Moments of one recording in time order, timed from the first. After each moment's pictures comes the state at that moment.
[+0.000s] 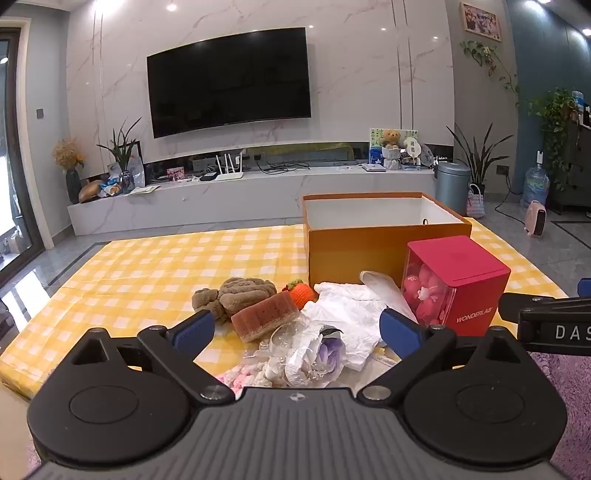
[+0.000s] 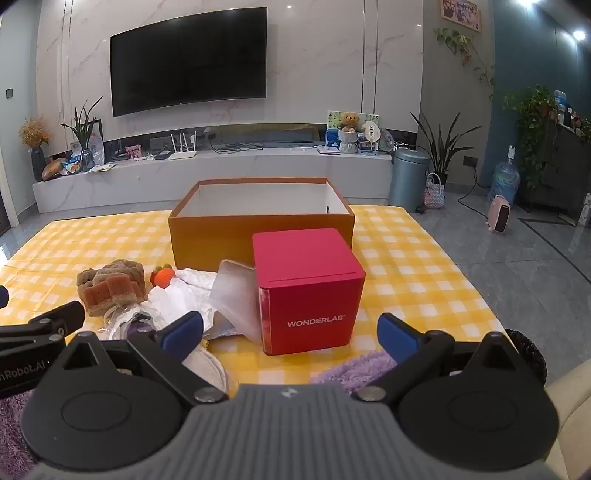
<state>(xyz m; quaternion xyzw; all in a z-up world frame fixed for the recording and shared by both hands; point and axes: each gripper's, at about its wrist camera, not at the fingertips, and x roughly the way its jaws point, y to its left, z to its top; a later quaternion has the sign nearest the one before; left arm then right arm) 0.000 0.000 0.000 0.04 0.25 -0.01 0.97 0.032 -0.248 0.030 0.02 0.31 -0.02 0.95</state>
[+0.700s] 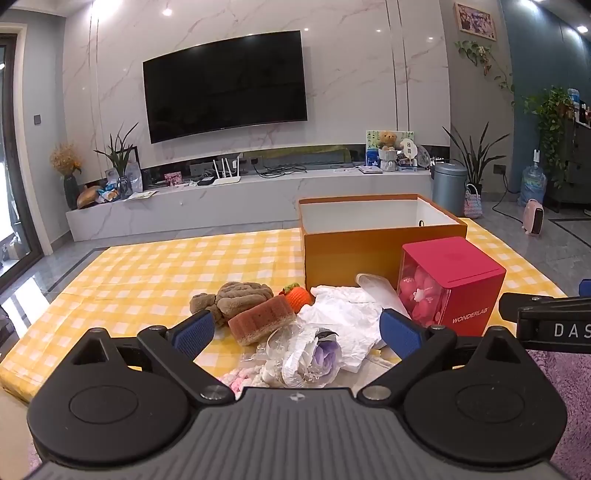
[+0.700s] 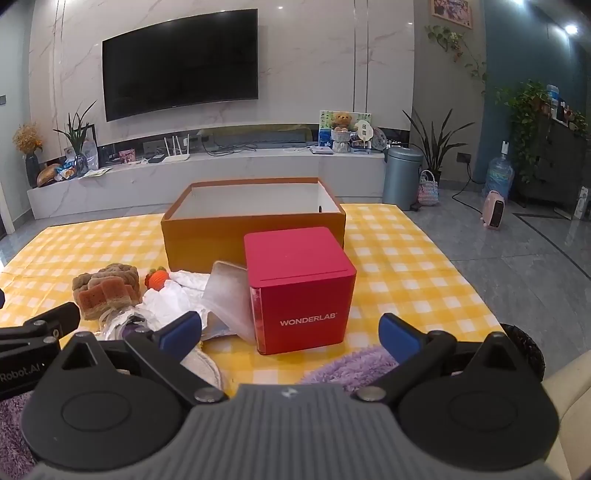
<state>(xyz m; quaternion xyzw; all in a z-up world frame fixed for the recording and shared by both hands) -0.002 -0.003 0.002 0.05 0.24 -0.01 0.97 0.029 -0.255 0.029 0.03 0.30 -0.03 0.95</state>
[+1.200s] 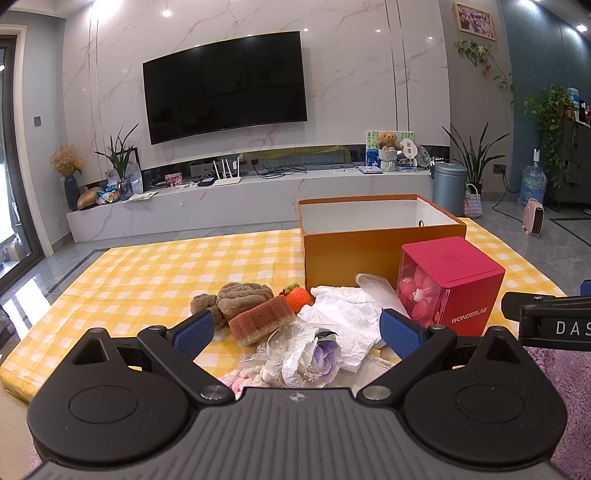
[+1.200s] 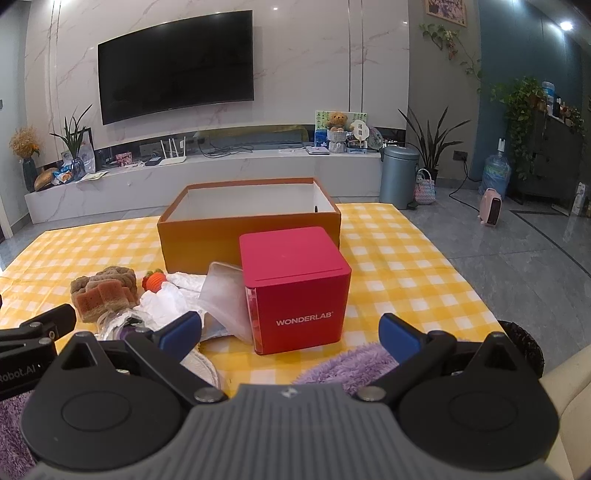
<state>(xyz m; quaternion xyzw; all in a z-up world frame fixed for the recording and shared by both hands) -0.002 -0.003 0.004 0.05 0.24 -0.01 0.97 0.028 -0.255 0.030 0.03 0.30 -0.04 0.95</state>
